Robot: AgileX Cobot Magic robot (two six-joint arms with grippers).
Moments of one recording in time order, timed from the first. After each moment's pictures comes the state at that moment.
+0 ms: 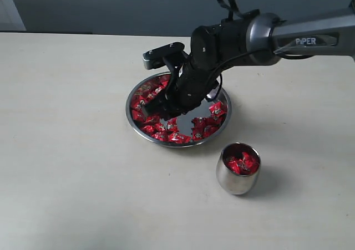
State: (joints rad) left arm -0.02 0.01 0.00 0.26 0.21 -0.20; right arm 0.63 2.10 -1.42 0.21 0.59 -0.14
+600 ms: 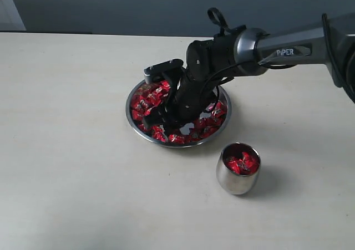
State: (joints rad) left arm -0.02 0.01 0.00 0.26 0.21 -0.20; right arm 0.63 2.17 -1.44 0.24 0.61 -0.14
